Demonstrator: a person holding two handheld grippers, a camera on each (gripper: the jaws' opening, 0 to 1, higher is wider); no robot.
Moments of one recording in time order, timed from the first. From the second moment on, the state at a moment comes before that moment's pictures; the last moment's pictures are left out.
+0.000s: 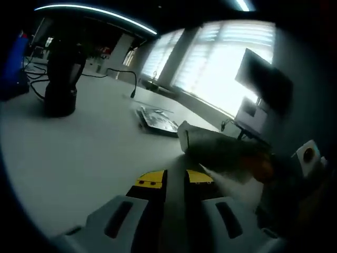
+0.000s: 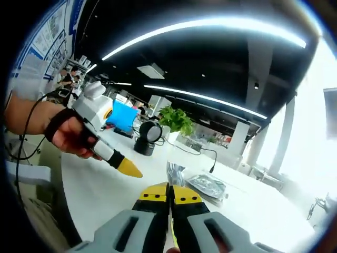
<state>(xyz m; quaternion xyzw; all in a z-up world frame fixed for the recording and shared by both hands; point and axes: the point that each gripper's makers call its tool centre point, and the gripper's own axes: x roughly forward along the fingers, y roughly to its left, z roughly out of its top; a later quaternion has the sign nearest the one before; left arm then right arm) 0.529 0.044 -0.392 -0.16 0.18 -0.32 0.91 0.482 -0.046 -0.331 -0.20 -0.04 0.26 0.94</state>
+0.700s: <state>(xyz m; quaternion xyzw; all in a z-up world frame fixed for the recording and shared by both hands) 0.544 0.060 -0.397 0.00 0.11 -0.28 0.95 0.486 -0.088 -0.325 -0.09 -0.04 0.20 0.98</state>
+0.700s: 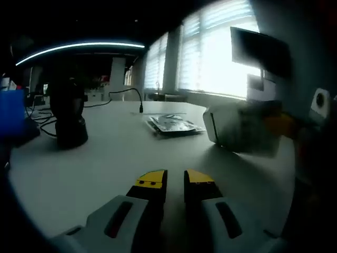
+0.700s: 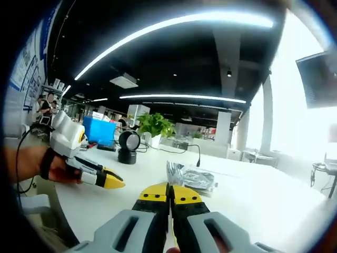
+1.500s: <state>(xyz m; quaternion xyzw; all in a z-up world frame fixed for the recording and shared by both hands) 0.543 0.072 -0.387 0.02 0.07 -0.25 0.97 0.490 -0.133 -0.329 0.04 -0.03 0.13 0.99</state>
